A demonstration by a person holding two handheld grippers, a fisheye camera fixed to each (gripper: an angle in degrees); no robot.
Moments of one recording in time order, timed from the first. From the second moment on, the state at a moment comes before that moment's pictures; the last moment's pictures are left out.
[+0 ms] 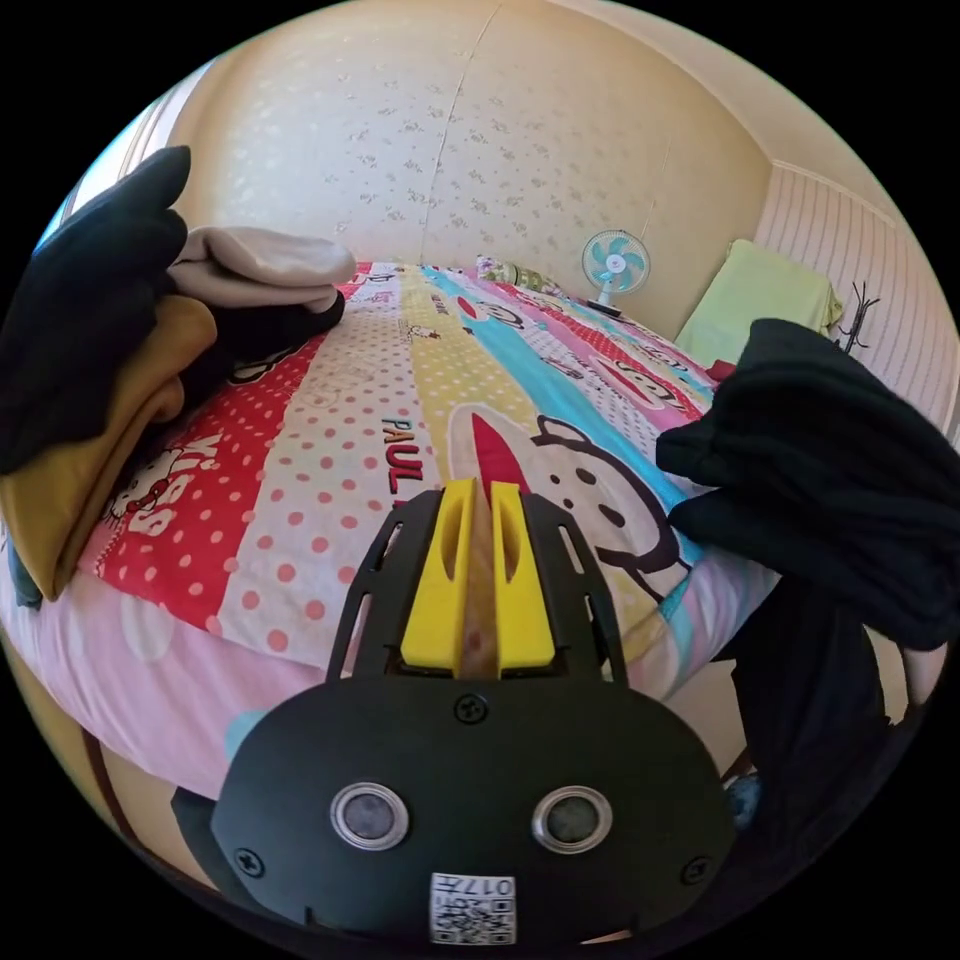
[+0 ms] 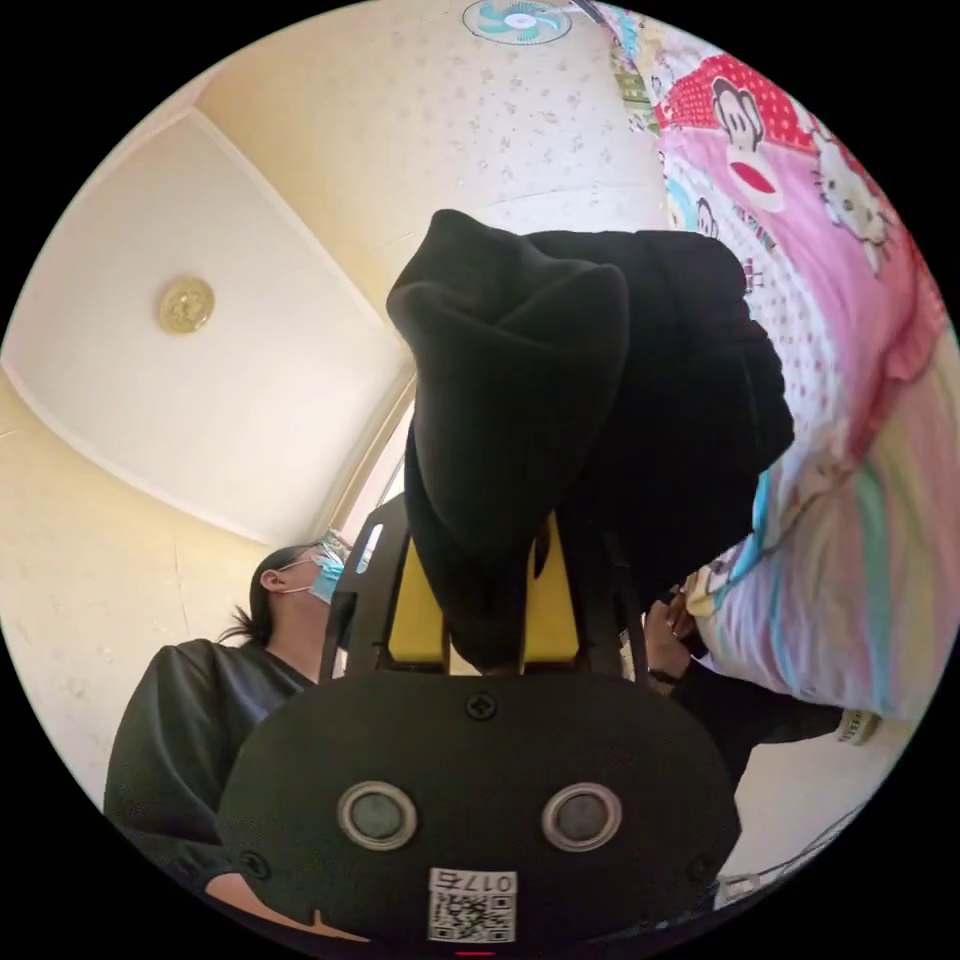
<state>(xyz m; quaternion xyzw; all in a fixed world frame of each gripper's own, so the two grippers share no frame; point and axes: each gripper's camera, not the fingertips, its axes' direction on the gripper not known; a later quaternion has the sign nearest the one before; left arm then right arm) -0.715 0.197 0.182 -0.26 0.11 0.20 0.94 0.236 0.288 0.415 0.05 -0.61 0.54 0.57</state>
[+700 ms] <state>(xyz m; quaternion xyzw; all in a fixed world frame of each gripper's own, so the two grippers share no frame) -0.748 0.196 0.187 -0.29 0.16 0.17 0.93 -0.158 0.083 0.813 -0.24 -0.60 0.51 0.57</state>
